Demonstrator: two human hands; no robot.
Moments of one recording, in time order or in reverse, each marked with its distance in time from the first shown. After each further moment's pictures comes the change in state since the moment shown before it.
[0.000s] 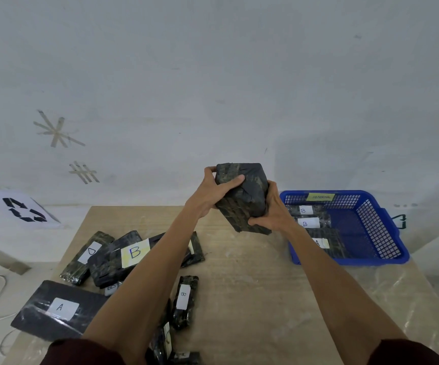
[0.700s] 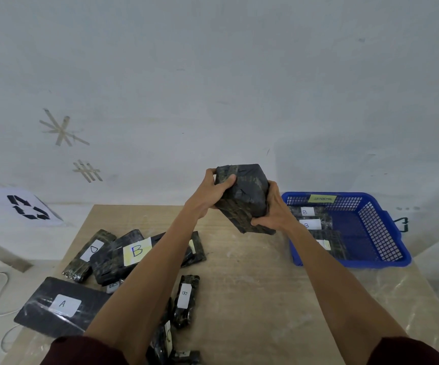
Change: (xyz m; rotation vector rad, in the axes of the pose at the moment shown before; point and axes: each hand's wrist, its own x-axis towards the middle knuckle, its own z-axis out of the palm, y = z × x) left_hand -0.004 -0.002 -0.006 0.075 0.036 -0.002; right_hand 0.001 -0.008 -0.004 -0.057 -0.054 0.050
